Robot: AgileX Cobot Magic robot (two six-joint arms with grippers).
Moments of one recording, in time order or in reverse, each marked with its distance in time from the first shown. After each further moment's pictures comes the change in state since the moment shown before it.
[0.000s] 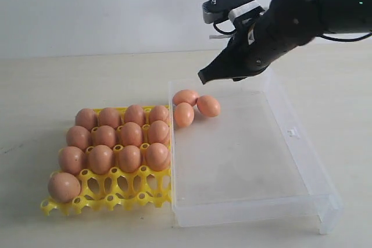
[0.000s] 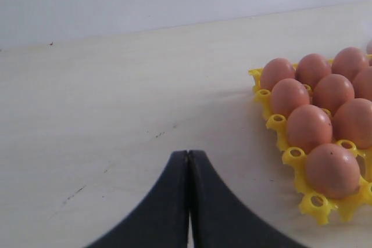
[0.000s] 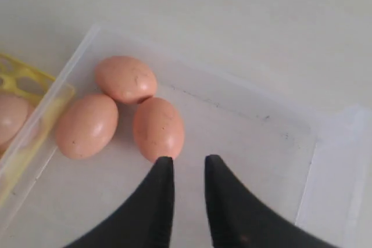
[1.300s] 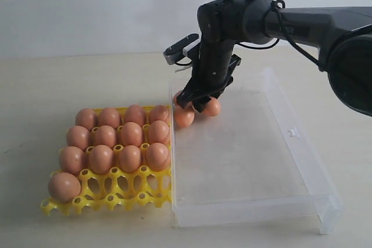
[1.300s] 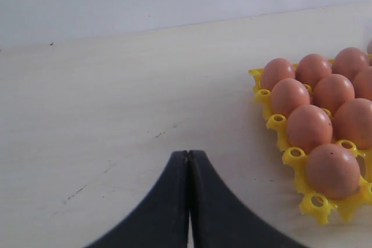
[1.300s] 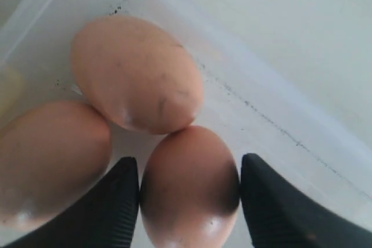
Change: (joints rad) left arm 0.000 0.000 0.000 0.000 0.000 0.000; right arm 0.000 0.587 -0.715 0.143 0.531 -0.338
